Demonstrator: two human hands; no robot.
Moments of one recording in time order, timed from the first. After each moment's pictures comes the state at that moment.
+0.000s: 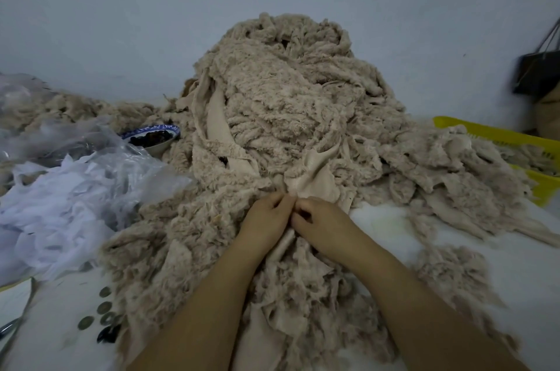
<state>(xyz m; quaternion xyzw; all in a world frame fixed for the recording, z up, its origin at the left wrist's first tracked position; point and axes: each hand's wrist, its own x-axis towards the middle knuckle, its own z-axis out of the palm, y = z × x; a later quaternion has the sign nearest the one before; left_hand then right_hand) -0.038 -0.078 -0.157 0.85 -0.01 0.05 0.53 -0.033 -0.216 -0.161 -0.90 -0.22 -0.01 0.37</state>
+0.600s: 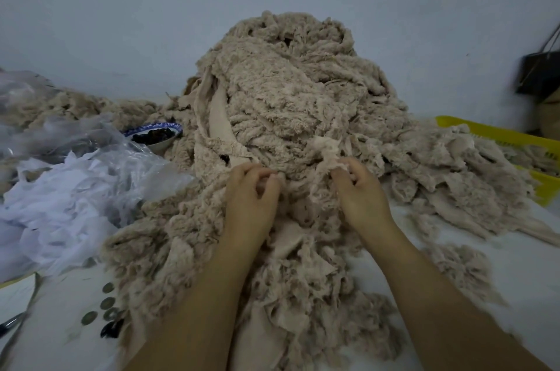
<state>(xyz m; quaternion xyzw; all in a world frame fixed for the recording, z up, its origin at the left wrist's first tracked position) -0.041 -0.065 -0.147 0.84 0.01 0.27 0.48 -0.027 -0.241 -0.142 -0.78 -0.08 -0.12 0.61</state>
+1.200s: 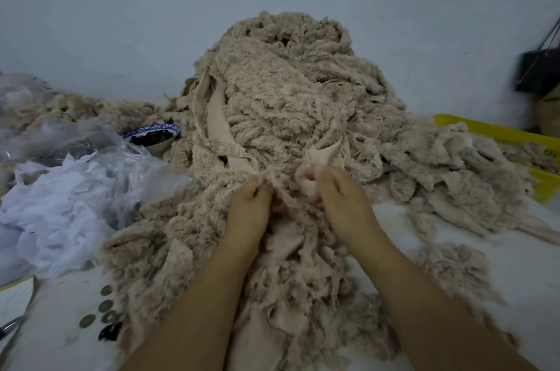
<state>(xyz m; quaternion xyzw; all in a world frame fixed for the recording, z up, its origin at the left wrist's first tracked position) -0.039 -0.069 -0.157 0.73 0.07 0.14 0.67 -0.040 -0.225 -0.143 -0.79 -0.14 -0.14 0.58</state>
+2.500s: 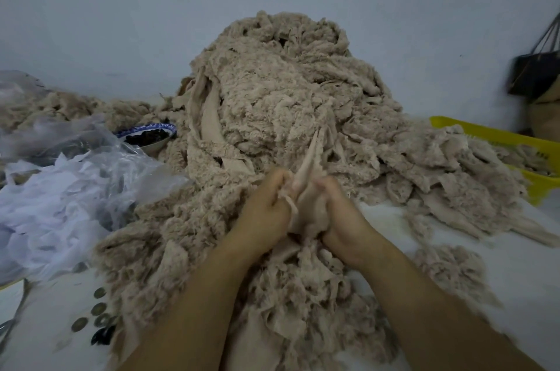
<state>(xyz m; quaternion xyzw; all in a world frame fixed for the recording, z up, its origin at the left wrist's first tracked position) -0.057 -0.081 -0.136 0.80 -0.14 0.10 0.57 -0.033 -0.221 -0.150 -0.58 -0.07 0.14 0.80</state>
